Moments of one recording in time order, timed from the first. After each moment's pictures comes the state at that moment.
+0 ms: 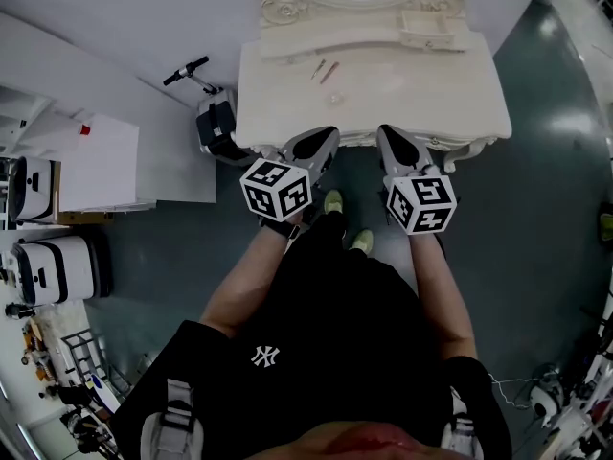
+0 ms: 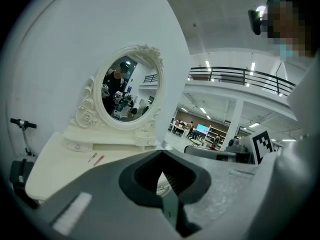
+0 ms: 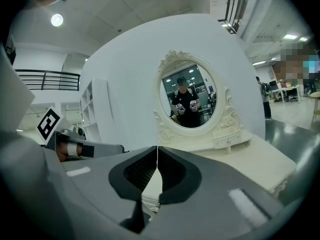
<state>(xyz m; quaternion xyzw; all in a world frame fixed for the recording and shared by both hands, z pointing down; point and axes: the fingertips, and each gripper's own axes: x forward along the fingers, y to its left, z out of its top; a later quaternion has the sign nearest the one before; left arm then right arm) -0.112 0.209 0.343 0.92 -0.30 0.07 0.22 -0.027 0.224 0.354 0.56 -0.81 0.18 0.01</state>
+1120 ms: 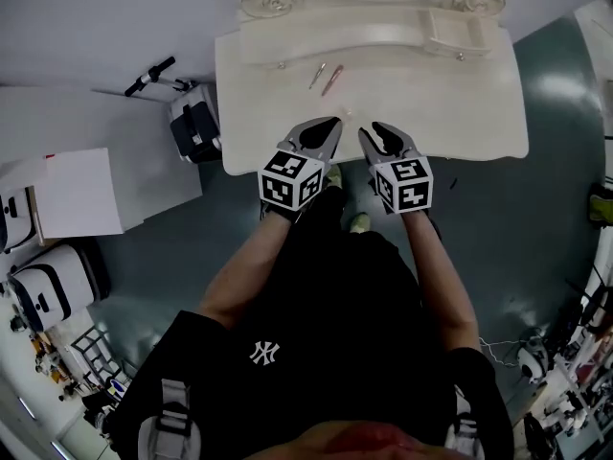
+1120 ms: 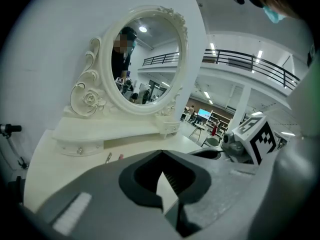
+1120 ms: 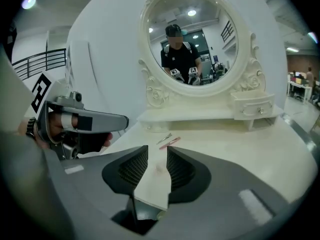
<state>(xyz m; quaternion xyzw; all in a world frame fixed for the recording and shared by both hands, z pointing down) -0.123 0.031 0.467 0.91 -0.28 0.17 0.24 -0.069 0.056 0.518 0.52 -0.78 0.29 0.18</state>
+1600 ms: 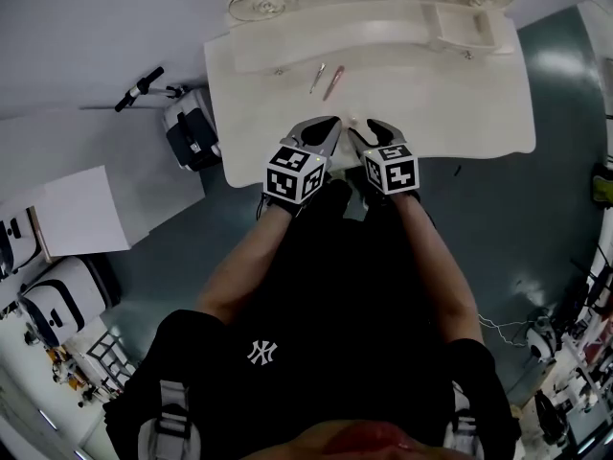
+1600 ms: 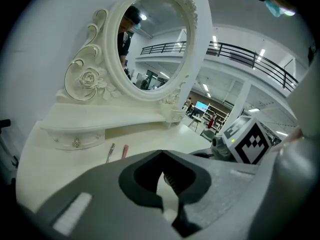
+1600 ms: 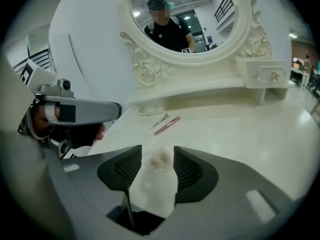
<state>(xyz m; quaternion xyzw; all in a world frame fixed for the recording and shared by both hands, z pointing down) -0.126 -0.002 0.525 0.91 -0.24 0.22 0.27 -0.088 0.025 0.602 0.51 -0.74 0.37 0.22</state>
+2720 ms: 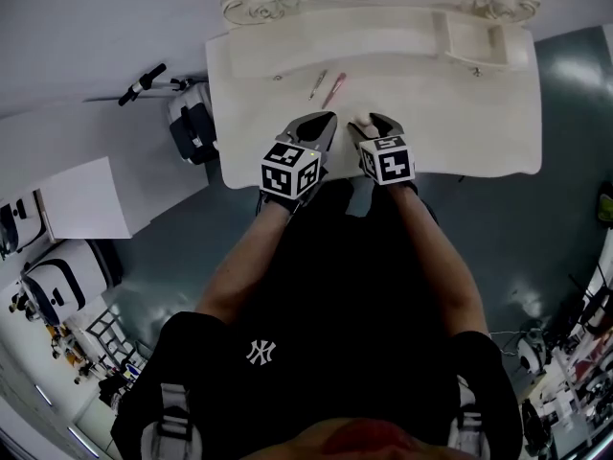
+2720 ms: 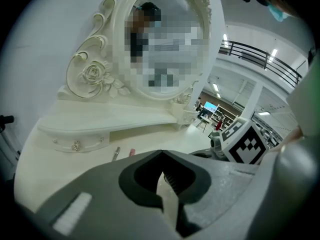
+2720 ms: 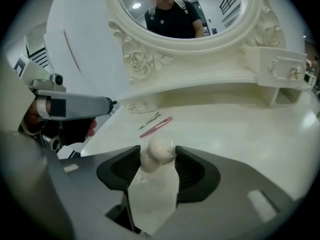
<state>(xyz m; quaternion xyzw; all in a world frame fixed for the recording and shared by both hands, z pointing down) -0.117 -0.041 0.542 0.89 -0.28 0.23 0.29 -0.071 -0.014 0.632 0.48 -0.74 0.39 0.26</state>
